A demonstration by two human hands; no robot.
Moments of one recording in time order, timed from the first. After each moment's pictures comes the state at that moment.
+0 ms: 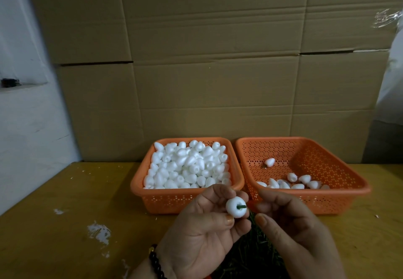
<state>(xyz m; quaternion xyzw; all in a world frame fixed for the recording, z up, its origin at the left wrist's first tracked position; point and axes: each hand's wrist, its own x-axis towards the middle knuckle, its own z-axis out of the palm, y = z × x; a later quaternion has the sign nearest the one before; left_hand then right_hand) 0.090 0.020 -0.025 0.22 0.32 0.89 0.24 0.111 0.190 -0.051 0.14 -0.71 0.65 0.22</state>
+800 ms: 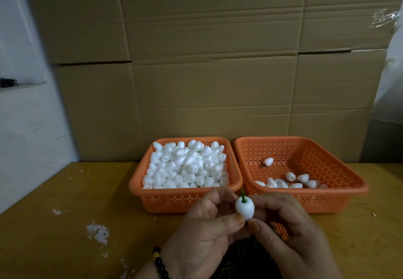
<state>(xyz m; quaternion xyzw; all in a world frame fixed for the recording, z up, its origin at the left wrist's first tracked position) 0.091 0.031 -0.030 0.17 0.44 0.86 0.19 0.109 0.190 -0.047 0.23 -0.77 0.50 0.32</state>
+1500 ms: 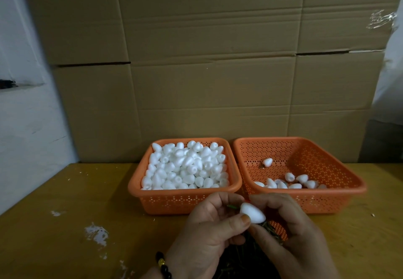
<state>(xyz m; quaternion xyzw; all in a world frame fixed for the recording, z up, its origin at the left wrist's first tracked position) 0.090 0.035 -0.039 0.14 0.55 0.81 0.13 0.109 0.193 -0.048 0.24 -0.78 0.46 0.35</state>
